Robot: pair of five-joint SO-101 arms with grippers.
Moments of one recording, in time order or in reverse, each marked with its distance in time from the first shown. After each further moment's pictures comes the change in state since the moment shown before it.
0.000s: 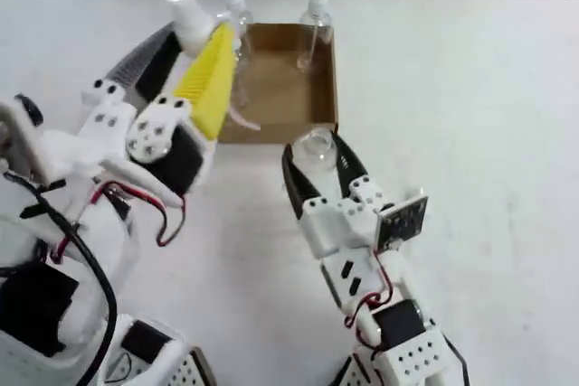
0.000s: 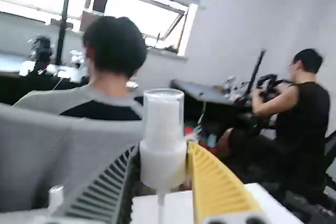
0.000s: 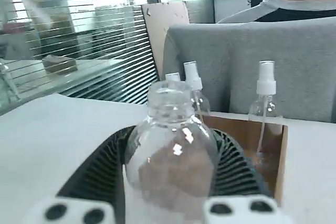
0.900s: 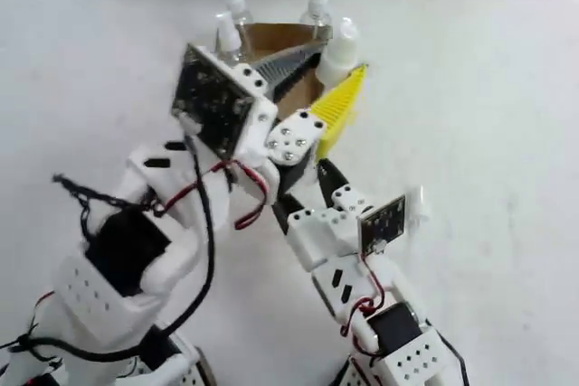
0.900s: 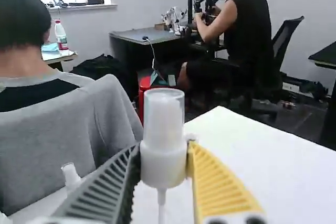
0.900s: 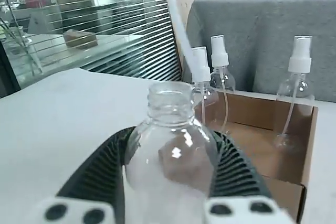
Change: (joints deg) left arm 16.0 12.7 -0.6 -1.6 -14.9; right arm -4.0 -1.5 1.1 6.5 0.0
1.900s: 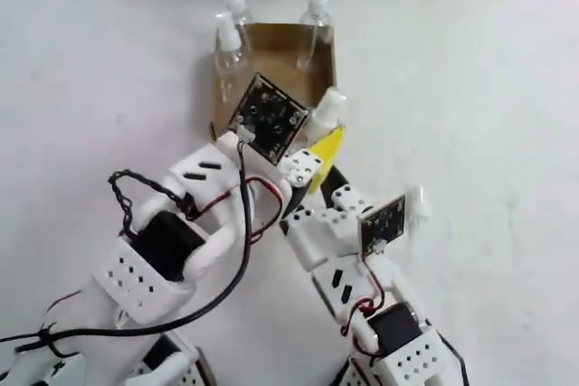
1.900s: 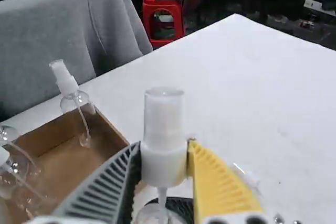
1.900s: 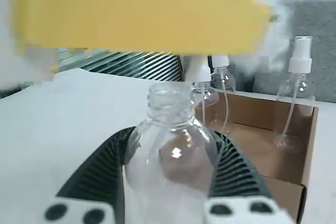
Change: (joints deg) left arm -2.2 -3.3 22.3 0.0 -0.2; right arm 0.0 0.0 0.0 0.0 0.0
